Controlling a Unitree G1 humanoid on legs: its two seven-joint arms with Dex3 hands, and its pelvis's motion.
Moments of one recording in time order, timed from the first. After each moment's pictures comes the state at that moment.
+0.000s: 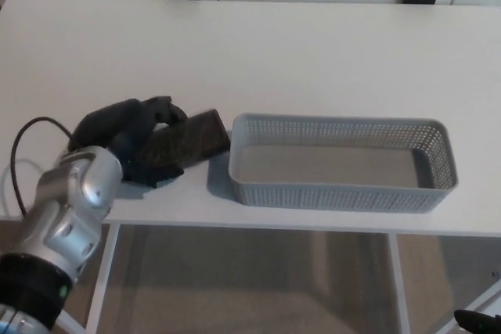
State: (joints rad) left_arm -0.49 0.39 -0.28 0.51 0.53 0.18 -0.06; right_arm 0.34 -0.31 -0.09 0.35 0.01 -0.01 0.21
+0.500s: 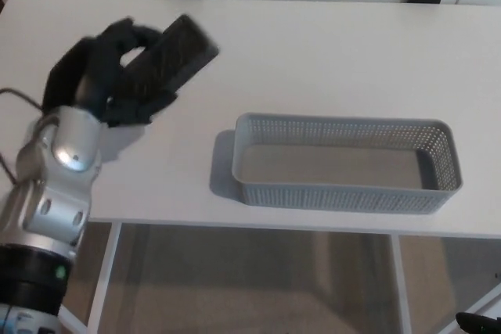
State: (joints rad) left_arm -0.49 0.31 -0.11 0.26 0.46 0.21 0.01; right_arm 0.34 -0.31 -0.09 0.34 0.01 0.00 0.21
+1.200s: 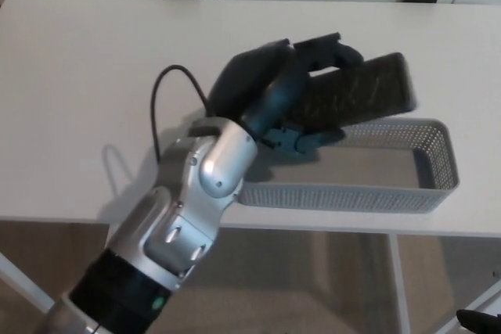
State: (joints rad) left_arm -0.54 0.16 -0.49 0.08 0.56 0.26 -0.05; right_arm 0.33 -0.33 -0.08 0.34 0.01 0.01 0.21
